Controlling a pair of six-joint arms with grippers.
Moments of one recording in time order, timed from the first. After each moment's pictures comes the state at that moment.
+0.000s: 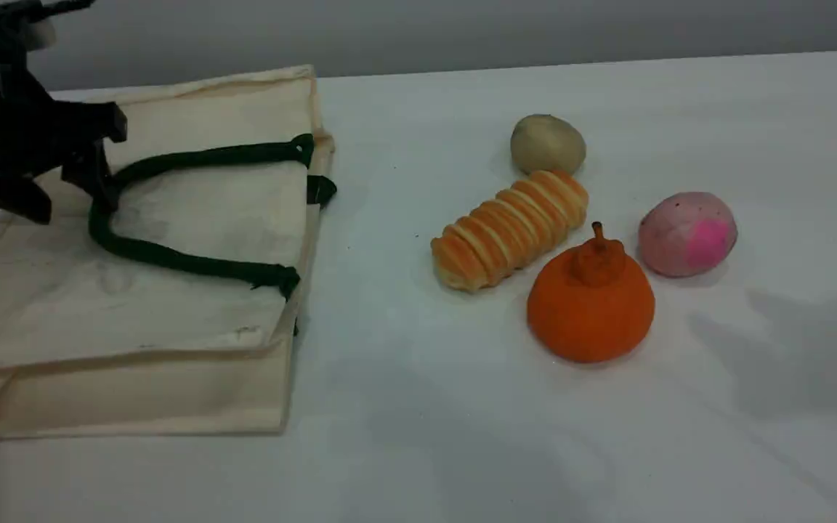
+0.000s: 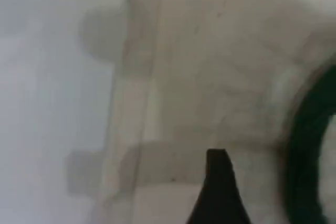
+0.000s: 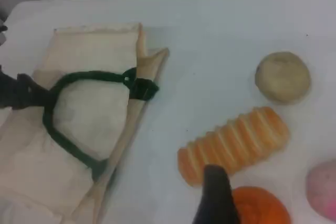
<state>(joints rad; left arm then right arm) -0.03 2.01 -1.09 -0.05 0.33 -0.14 0.02 1.23 -0.69 1.23 0.60 -1.06</state>
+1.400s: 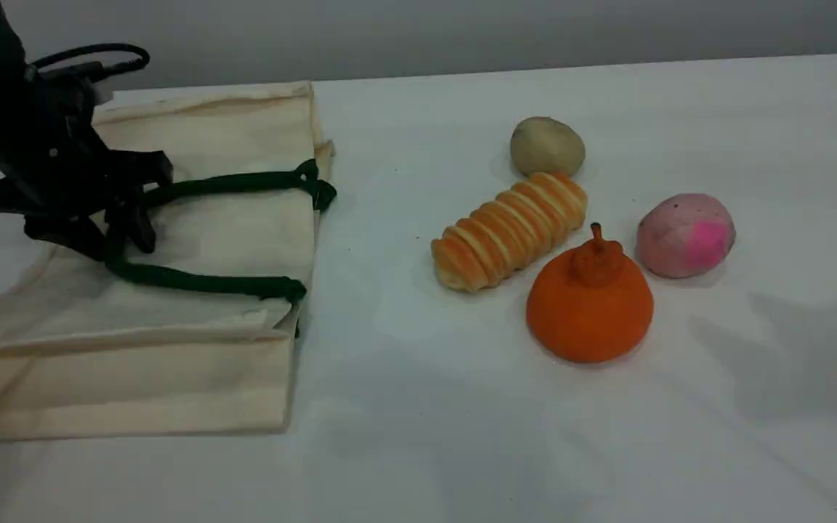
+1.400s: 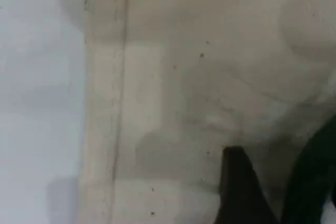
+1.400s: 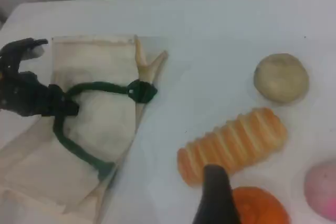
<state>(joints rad) -0.03 2.30 -1.23 -0.14 0.39 -0.06 0.02 1.23 -0.69 1.23 0.59 -1.06</state>
